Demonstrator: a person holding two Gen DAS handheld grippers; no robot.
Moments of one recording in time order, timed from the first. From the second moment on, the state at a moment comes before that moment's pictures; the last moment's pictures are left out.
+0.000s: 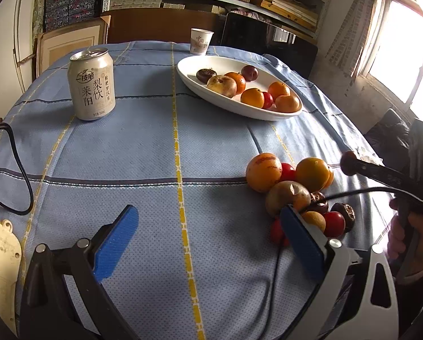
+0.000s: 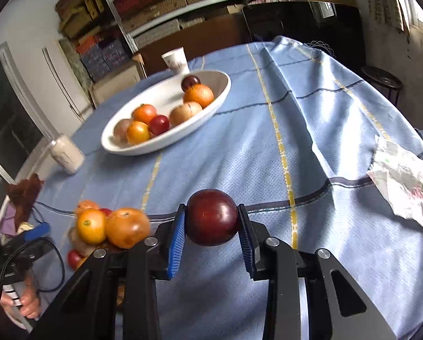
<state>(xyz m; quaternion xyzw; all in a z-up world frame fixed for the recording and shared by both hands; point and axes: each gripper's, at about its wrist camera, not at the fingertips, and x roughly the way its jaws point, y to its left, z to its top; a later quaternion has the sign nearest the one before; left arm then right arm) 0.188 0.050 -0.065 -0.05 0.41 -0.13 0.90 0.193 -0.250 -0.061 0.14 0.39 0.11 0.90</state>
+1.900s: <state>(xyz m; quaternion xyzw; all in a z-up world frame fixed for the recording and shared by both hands) 0.142 -0.009 -0.033 -0.04 0.41 -0.26 0.87 0.098 -0.231 -0.028 0.10 0.34 0.25 0.90</state>
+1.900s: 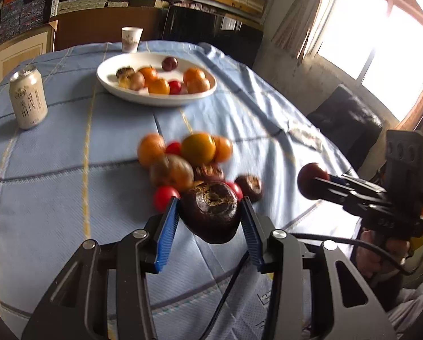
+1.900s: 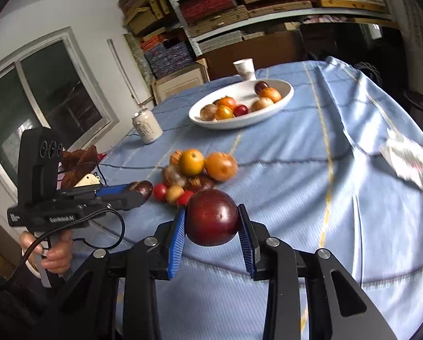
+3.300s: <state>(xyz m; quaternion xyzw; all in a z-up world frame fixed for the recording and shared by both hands) 0.344 0.032 -0.004 -0.10 0.39 -0.14 0.91 0.293 -0.194 -0.003 0.11 0.31 0.26 0.91</state>
